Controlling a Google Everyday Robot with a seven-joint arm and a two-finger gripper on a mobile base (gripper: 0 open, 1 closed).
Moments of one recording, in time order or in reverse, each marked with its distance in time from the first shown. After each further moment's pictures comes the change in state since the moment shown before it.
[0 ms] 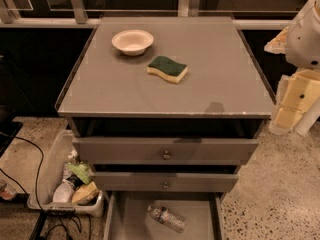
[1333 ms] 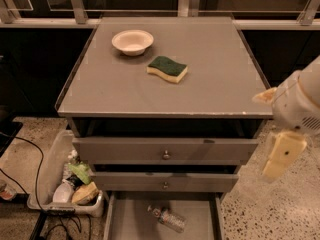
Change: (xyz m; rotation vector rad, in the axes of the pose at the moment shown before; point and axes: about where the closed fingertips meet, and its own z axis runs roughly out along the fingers) arm 0.026 0.051 0.085 -0.105 -0.079 0.011
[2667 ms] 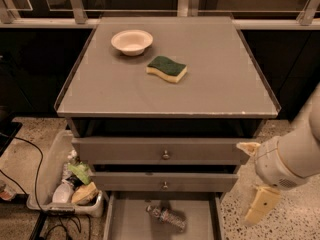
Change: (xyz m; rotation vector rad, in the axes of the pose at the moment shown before) arm 0.036 0.055 0.112 -0.057 -0.103 0.001
